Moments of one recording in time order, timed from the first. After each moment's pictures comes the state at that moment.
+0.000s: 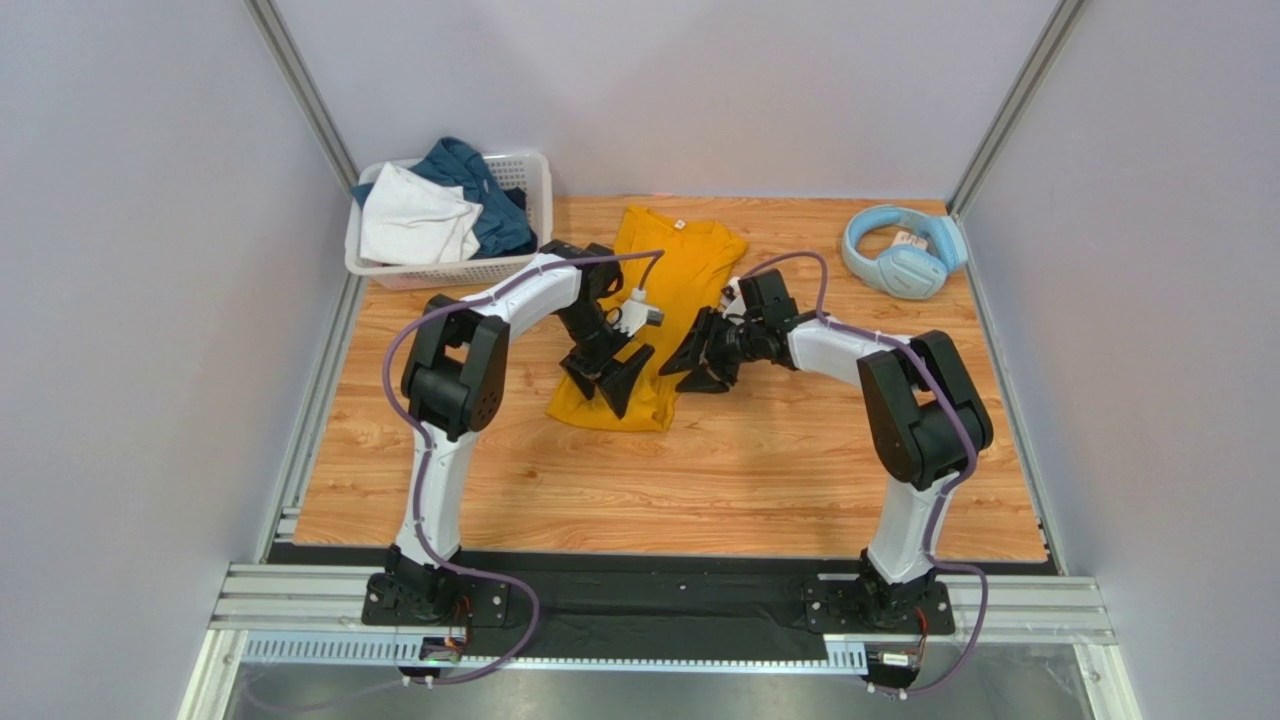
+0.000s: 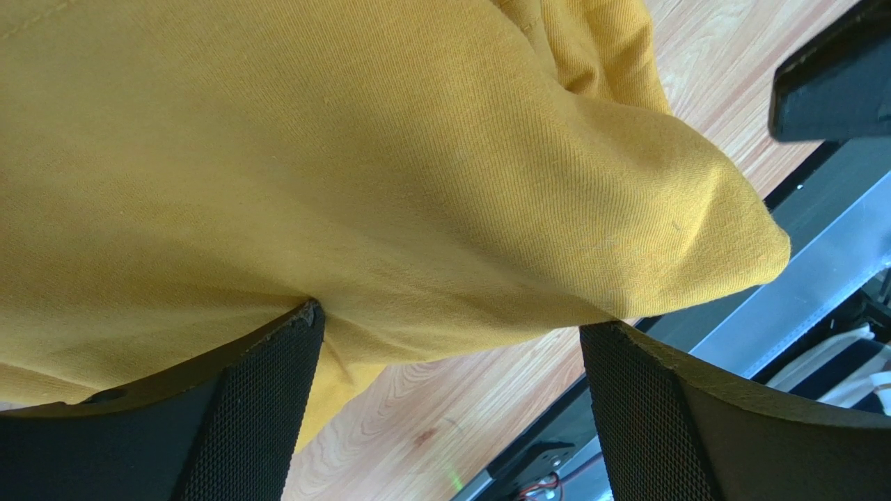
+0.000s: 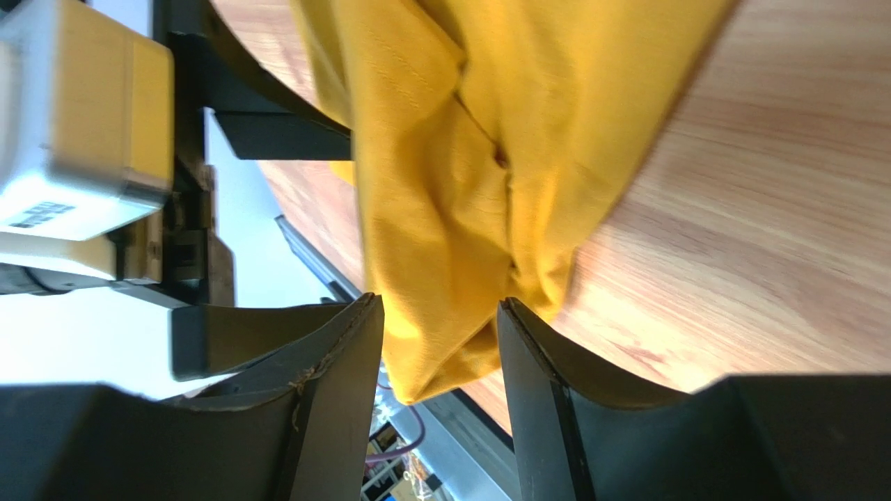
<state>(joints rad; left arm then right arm) -0.47 2.21 1.76 -1.19 0.50 0.34 0.39 1.87 1.11 -0.16 -0.68 0.91</state>
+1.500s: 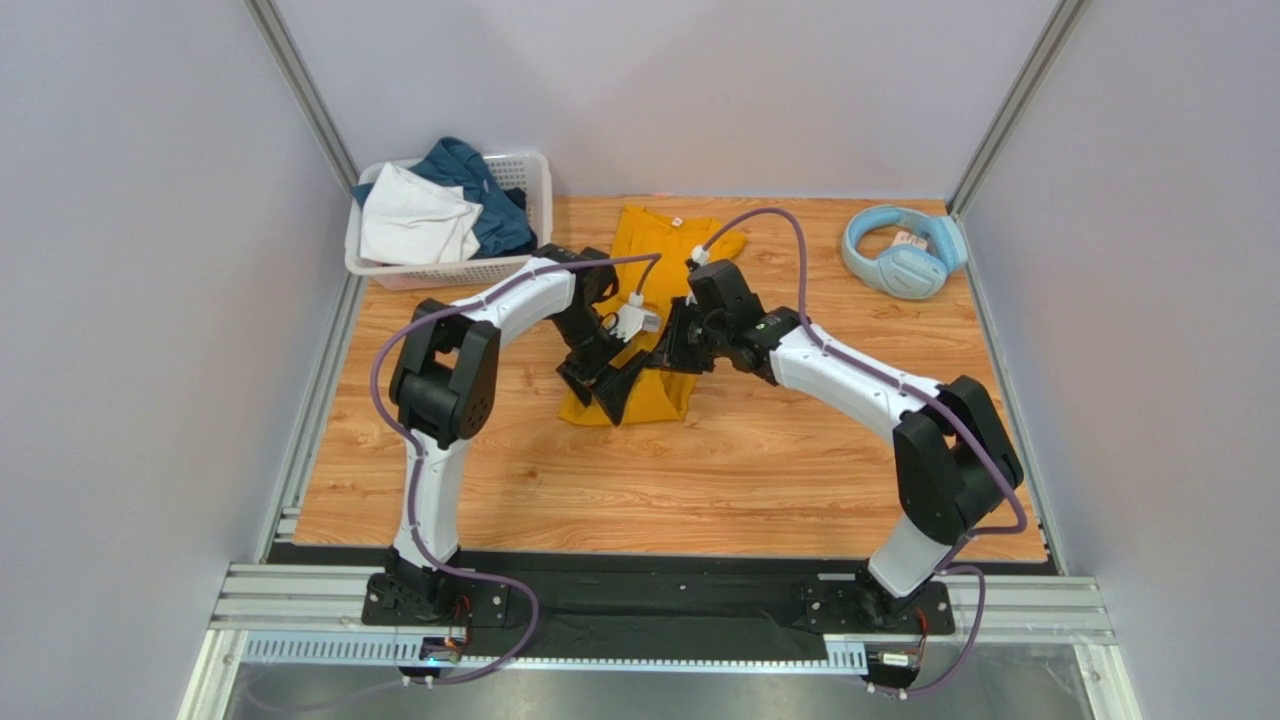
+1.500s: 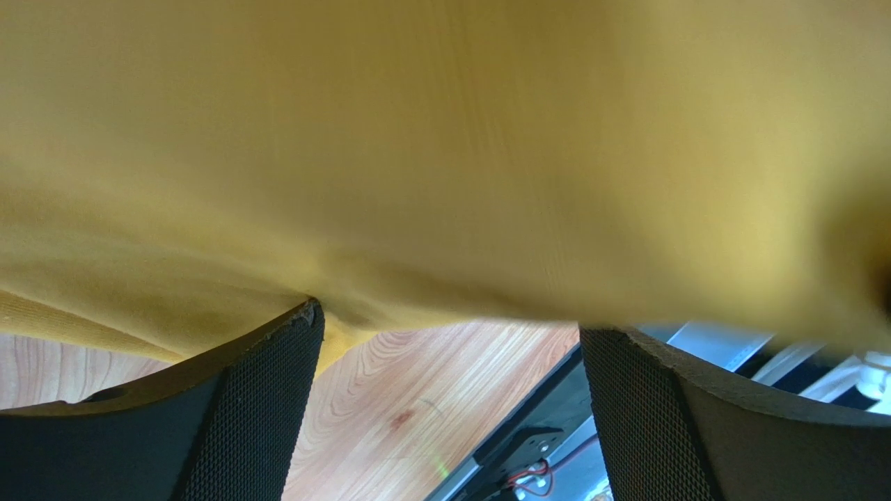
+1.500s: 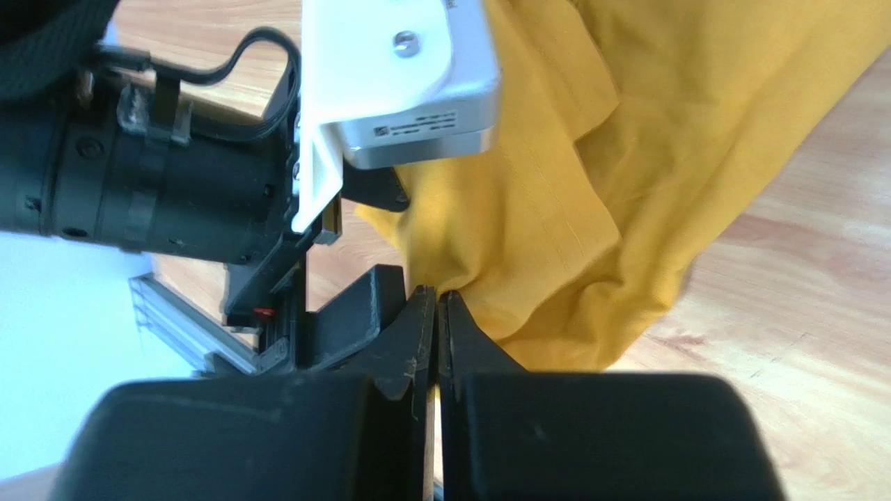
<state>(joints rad) -0.48 2.14 1.68 -1.19 0.52 0.35 0.61 1.68 1.20 -0.30 -0.20 0.78</state>
